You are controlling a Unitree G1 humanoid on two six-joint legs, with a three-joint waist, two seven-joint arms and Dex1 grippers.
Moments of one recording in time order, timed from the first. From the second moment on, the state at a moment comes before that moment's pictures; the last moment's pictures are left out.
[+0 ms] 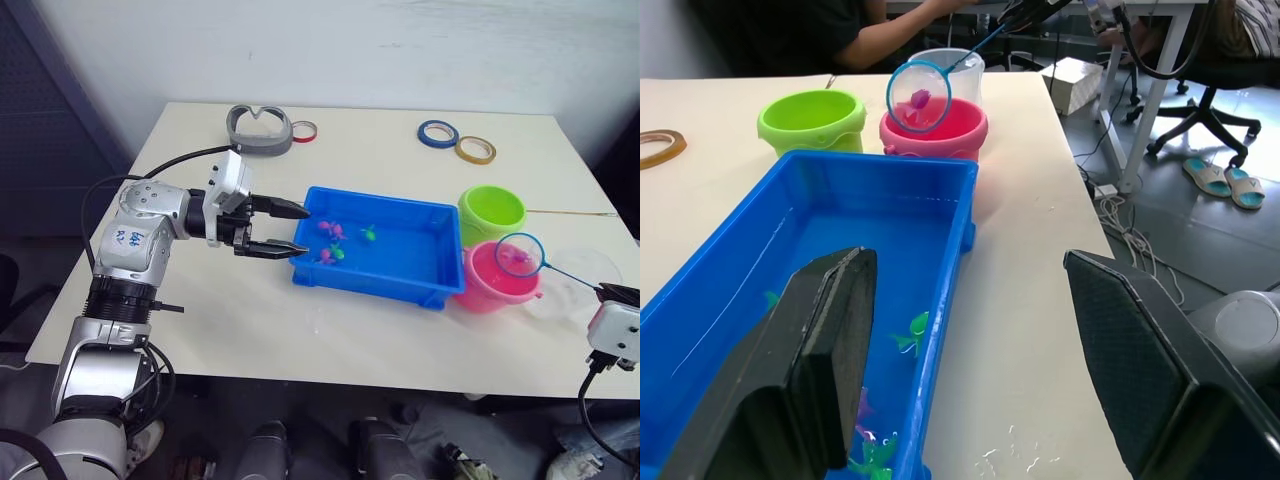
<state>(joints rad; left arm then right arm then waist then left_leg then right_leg) -0.85 0.60 -0.07 0.26 -0.39 0.29 -1.37 0.49 -0.97 -0.72 -0.33 -0.38 -0.22 0.65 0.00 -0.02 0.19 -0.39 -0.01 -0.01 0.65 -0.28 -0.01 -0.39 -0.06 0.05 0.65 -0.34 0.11</state>
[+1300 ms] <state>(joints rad) -0.85 0.59 -0.08 0.25 -0.39 0.29 -1.37 0.55 -0.80 -0.76 -0.31 -0.96 -0.55 0.06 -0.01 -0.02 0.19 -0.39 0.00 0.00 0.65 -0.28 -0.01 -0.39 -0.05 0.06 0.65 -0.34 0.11</state>
